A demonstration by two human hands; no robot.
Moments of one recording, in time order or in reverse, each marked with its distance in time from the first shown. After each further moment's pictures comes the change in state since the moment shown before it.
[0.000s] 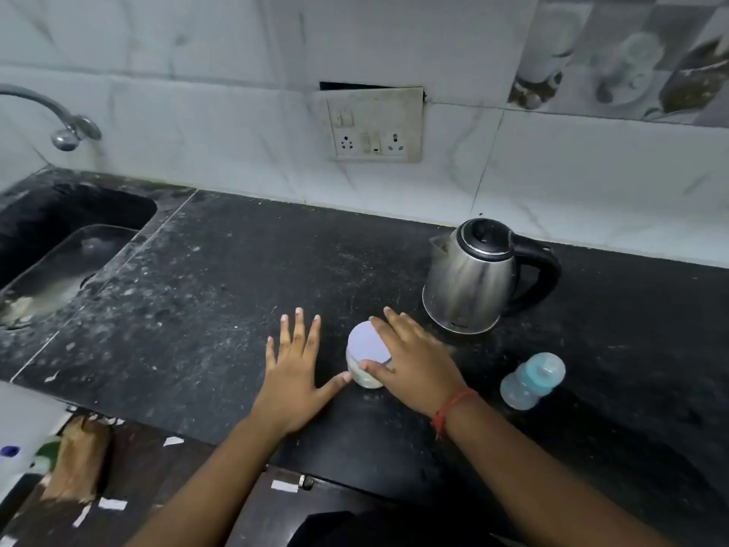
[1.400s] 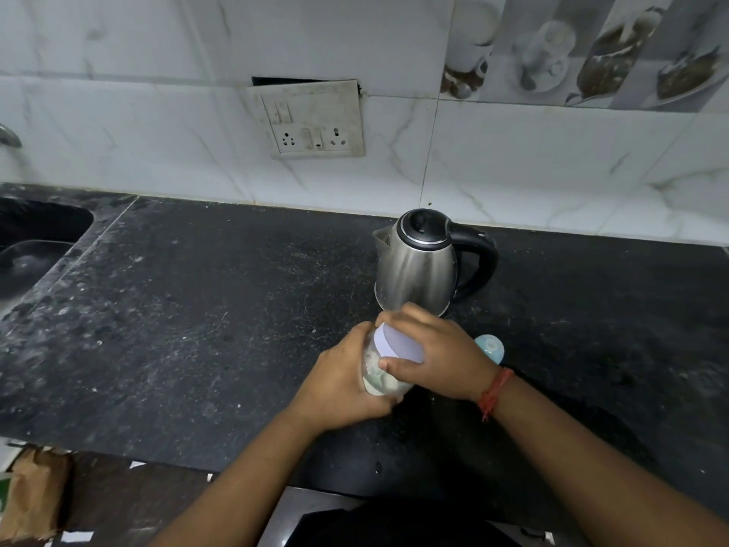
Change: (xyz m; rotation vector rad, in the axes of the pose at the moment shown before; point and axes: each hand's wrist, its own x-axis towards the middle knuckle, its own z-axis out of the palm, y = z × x) left_hand 0.011 0.145 -0.003 -0.494 -0.174 0.186; right_hand -0.055 0.067 -0.080 0.260 0.012 -0.074
